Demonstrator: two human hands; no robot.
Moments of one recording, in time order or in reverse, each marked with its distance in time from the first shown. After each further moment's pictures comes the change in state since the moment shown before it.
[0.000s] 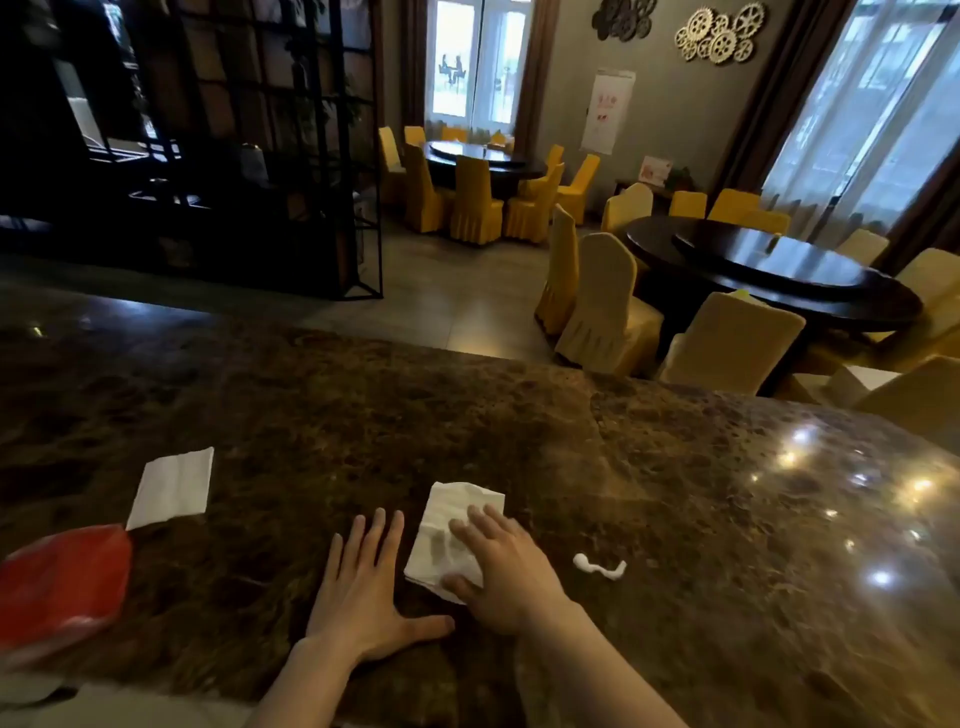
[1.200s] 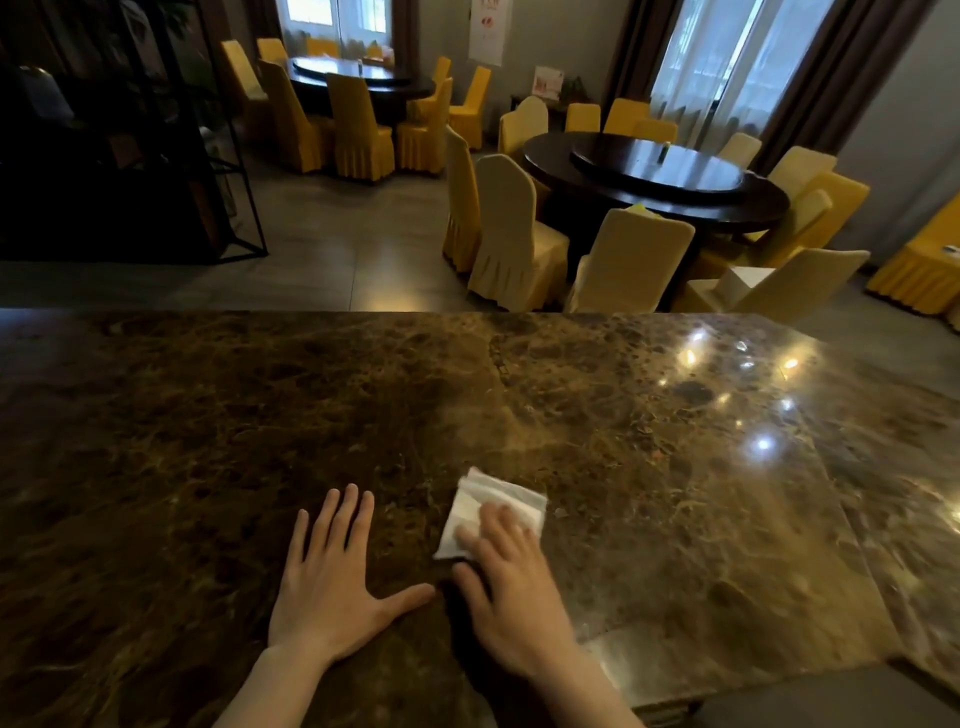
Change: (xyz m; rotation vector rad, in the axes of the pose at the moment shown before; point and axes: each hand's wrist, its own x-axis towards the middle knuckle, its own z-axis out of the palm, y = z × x) left_hand 0.063 0.062 0.051 0.128 0.190 0.231; right_hand -0.074 0.087 0.024 0.199 0.276 0.260
